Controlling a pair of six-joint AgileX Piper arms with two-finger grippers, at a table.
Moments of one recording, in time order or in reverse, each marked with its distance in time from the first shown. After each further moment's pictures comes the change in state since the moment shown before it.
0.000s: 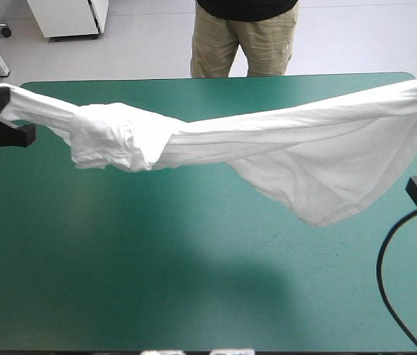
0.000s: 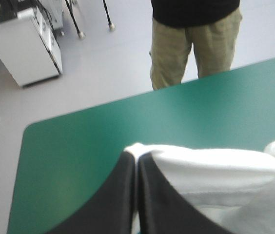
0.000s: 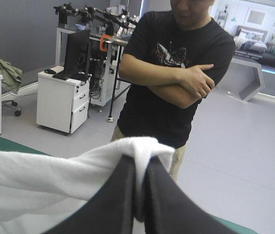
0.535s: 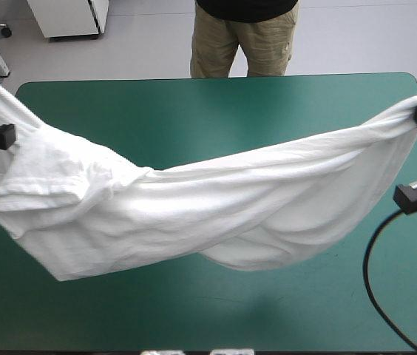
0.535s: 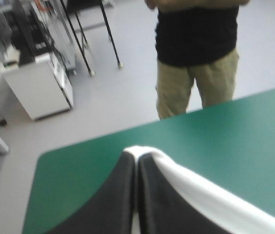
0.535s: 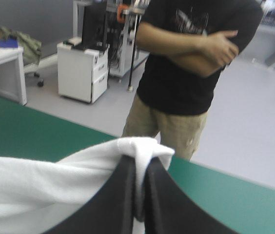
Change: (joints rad) left arm 0.000 0.011 -0.114 -0.016 0.041 0.020; right arm 0.000 0.034 -0.009 0.021 0.129 0.027
